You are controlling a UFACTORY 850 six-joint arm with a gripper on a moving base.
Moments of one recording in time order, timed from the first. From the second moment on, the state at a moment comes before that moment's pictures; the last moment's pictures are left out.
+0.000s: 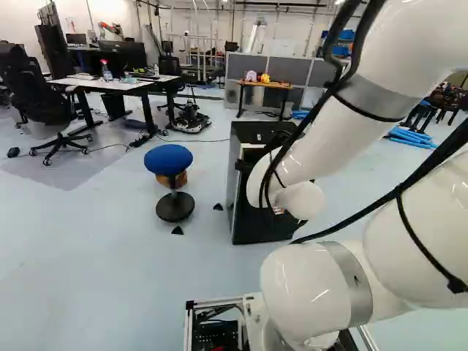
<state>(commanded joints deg) 0.0 16.0 -5.0 0.0 50.0 0.0</state>
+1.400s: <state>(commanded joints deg) 4.5 13.5 -7.2 11.4 50.4 0.0</state>
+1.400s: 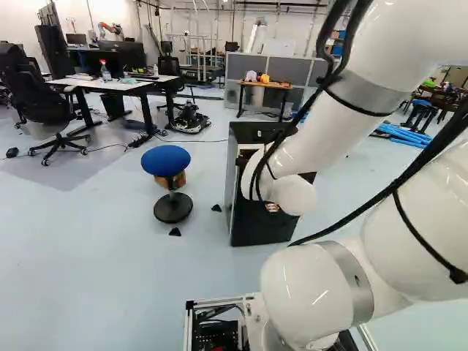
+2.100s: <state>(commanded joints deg) 10.8 1.0 -14.5 24.7 55.6 0.0</state>
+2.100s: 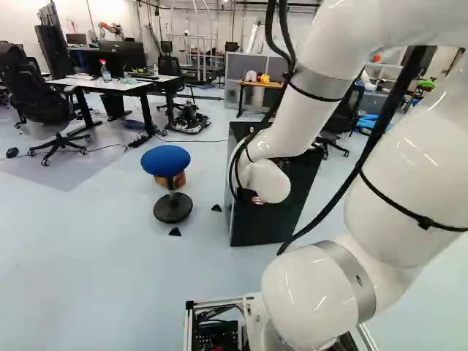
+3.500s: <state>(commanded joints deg) 22.2 -18.6 -23.7 45.3 72.5 0.0</state>
